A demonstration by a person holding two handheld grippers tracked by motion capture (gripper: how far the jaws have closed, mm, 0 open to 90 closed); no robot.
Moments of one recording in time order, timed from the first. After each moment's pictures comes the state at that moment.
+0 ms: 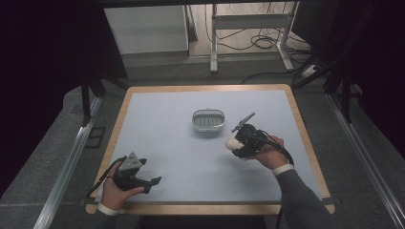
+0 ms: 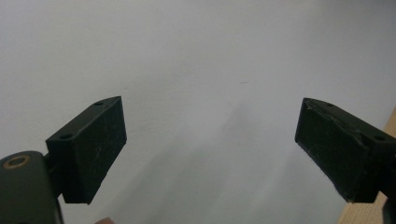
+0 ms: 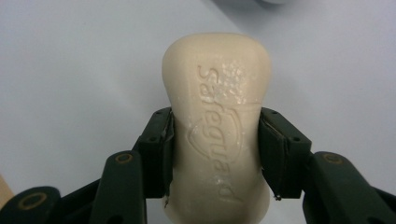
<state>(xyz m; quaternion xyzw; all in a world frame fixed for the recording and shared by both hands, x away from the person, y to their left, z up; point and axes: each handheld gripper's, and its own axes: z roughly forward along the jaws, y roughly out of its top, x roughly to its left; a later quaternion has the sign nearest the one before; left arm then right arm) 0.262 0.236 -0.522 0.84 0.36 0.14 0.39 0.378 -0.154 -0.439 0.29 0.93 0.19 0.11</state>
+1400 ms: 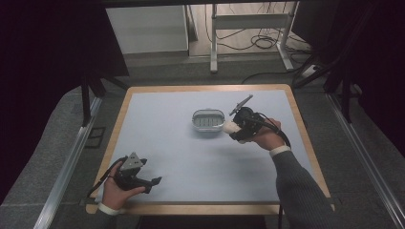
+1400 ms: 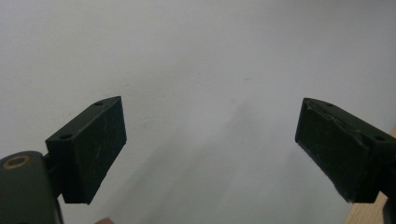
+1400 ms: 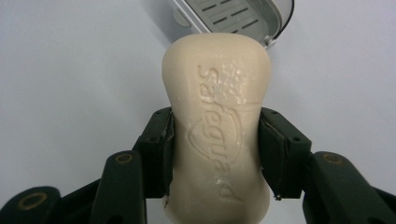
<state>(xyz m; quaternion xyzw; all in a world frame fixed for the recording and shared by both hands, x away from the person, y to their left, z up) 0.264 0.234 -0.524 0.84 0.36 0.15 0.38 0.420 -0.145 -0.414 0.27 0.93 0.21 0.13</state>
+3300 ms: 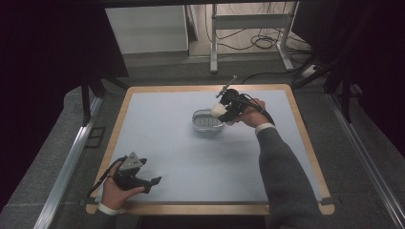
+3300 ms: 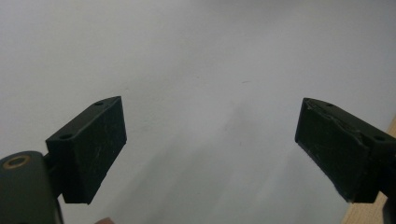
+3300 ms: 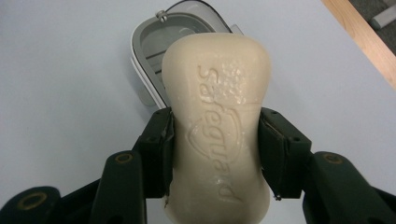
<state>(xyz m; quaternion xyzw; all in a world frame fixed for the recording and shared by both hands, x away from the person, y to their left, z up) 0.264 0.236 -0.522 0.84 0.36 0.15 0.39 0.485 -0.104 -0.407 0.23 0.94 0.22 0.13</state>
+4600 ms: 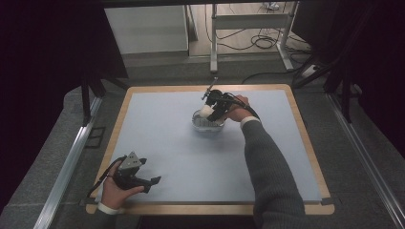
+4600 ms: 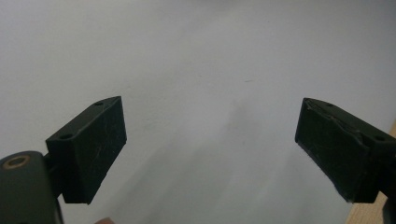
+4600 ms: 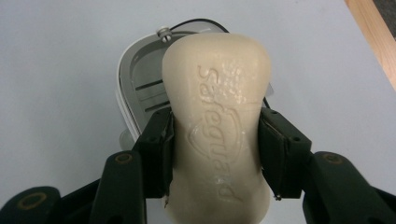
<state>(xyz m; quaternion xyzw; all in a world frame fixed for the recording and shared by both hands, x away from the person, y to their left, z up) 0.265 0.238 -0.523 0.84 0.36 0.14 0.39 0.516 -0.061 -0.436 0.16 0.96 0.19 0.12</state>
